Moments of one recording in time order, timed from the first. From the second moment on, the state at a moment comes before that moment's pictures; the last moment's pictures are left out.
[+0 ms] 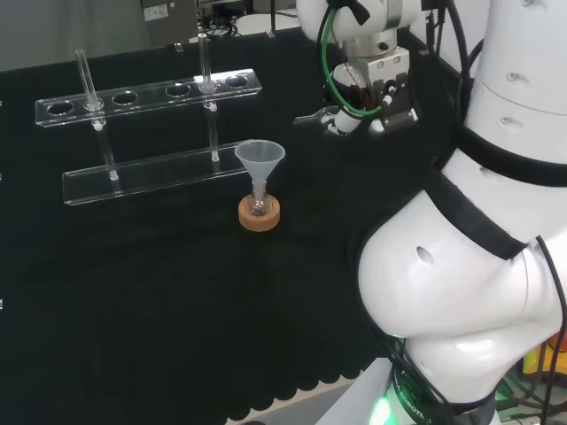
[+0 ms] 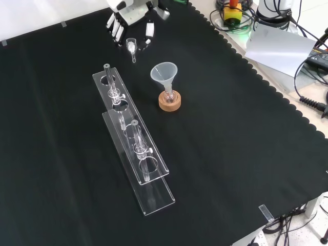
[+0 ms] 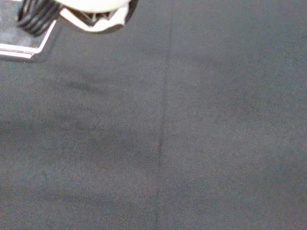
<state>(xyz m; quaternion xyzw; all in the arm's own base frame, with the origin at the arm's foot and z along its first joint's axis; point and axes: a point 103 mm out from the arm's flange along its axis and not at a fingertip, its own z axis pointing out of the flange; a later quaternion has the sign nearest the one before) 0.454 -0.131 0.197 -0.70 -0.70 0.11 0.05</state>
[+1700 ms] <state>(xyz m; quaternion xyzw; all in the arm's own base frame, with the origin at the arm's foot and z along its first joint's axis) 0.408 -0.070 0.245 -0.66 -0.73 0.18 0.02</state>
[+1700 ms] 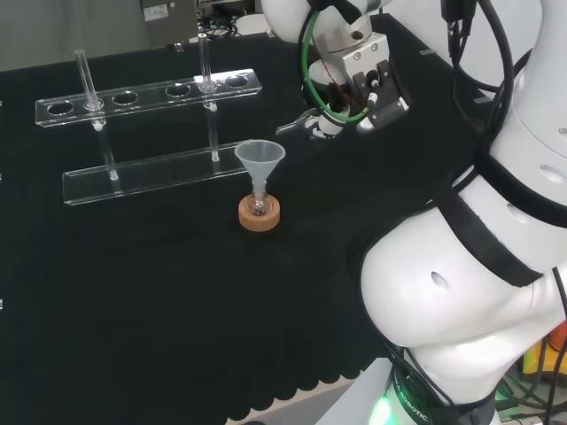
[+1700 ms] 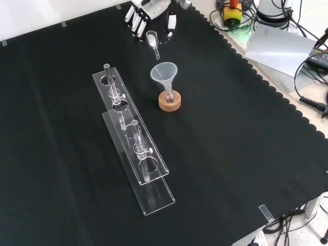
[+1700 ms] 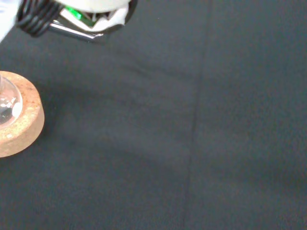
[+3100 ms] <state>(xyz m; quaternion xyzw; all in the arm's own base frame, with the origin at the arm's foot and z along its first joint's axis) 0.422 -0.043 0.241 -0.61 -0.74 0.28 -0.01</state>
